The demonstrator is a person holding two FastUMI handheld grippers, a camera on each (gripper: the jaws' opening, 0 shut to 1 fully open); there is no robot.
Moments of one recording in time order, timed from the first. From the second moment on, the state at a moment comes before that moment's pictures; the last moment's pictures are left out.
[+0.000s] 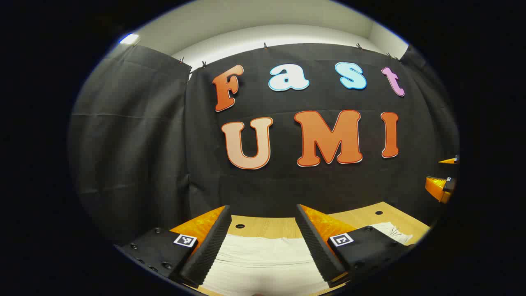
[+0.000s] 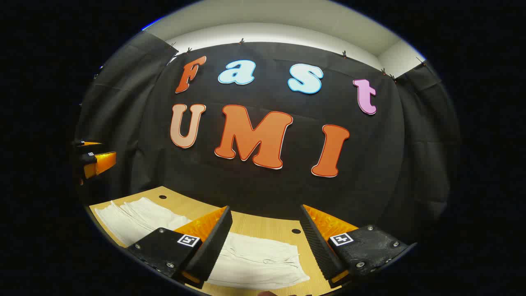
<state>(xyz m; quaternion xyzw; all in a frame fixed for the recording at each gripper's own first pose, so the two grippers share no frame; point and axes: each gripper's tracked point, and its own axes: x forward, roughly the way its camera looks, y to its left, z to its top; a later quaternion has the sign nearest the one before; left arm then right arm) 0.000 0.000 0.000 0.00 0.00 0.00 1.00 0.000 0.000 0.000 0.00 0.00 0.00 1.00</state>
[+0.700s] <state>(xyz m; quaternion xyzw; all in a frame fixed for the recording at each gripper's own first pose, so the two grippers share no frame) -0.011 -0.013 0.007 -0.01 -0.01 0.02 1.00 -0.004 -0.017 0.002 -0.01 -0.01 0.01 1.00</state>
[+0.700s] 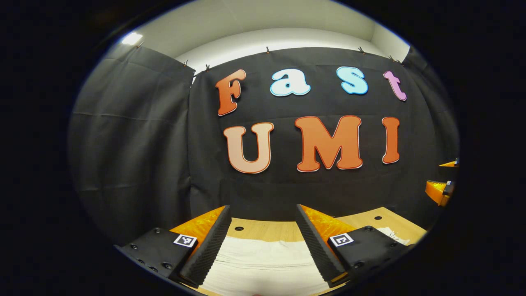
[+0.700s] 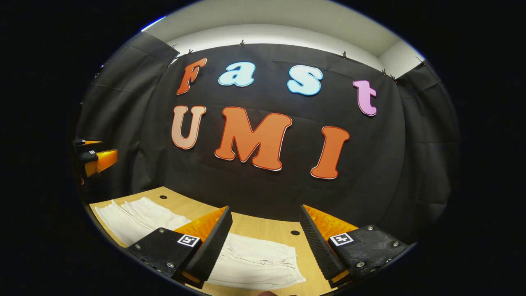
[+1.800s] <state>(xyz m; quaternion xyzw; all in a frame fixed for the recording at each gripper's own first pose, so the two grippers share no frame) -0.024 0.094 -0.124 -0.07 0.16 0.10 0.98 0.010 -0.057 -0.117 0.05 0.19 -0.04 0.98</state>
